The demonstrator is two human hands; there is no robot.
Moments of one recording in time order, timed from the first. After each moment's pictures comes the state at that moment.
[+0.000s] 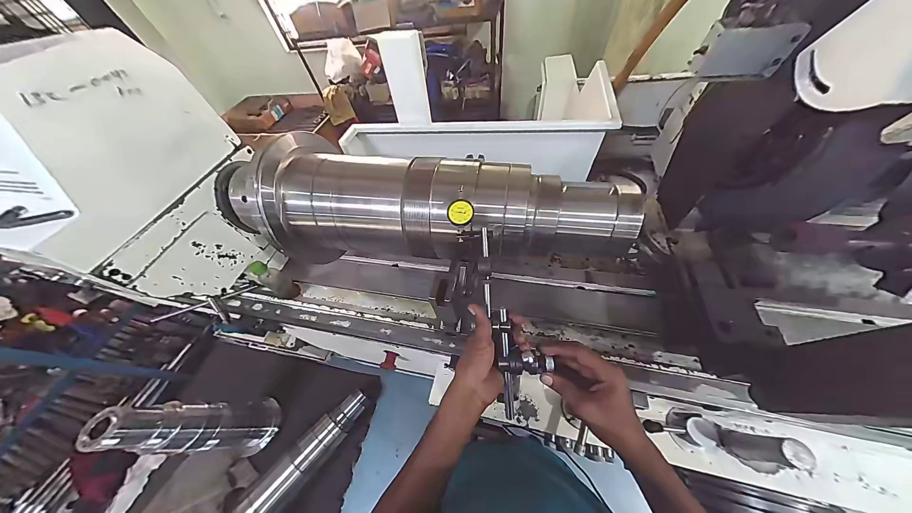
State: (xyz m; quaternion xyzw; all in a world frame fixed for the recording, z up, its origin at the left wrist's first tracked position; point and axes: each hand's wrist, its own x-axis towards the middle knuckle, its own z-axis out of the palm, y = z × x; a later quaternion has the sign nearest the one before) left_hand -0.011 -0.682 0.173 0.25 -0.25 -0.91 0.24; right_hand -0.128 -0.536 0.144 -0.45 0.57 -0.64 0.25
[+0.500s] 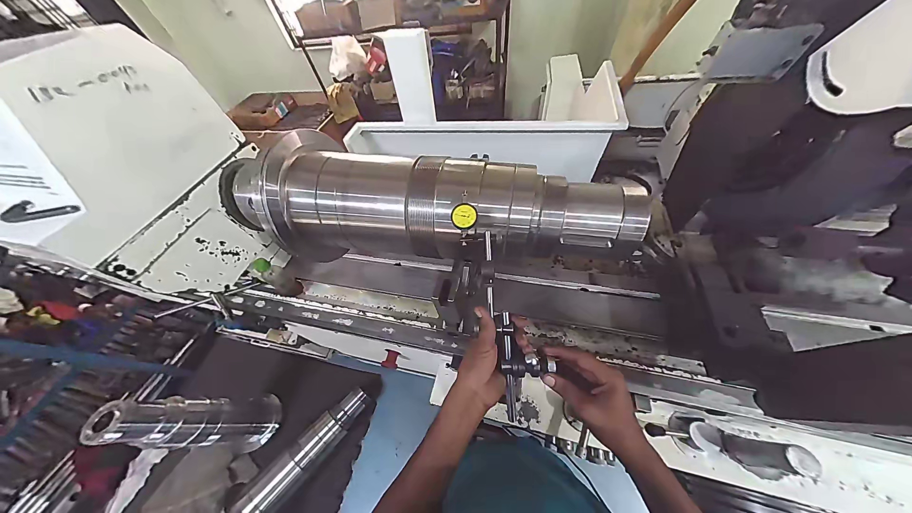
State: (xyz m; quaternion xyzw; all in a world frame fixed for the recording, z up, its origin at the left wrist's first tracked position) left_hand -0.010 -0.681 0.168 0.25 -0.24 -0.91 0.24; right_hand -0.127 -0.536 0.137 -0.44 0.58 -0.64 0.25
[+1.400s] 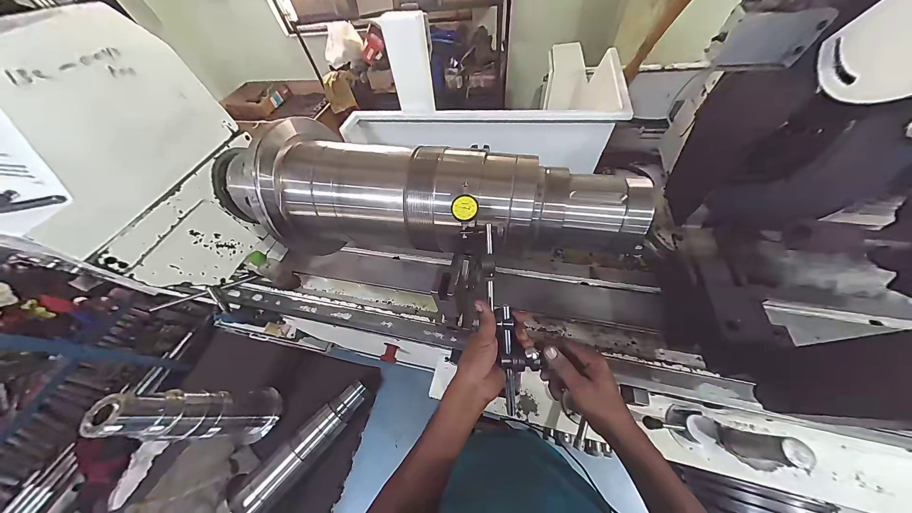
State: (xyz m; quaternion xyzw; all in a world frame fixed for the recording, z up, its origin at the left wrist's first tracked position) left_hand -0.012 -0.681 0.167 0.26 -0.24 -0.91 0.24; right_hand -0.125 -0.547 0.146 -0.35 0.63 -0.59 0.36
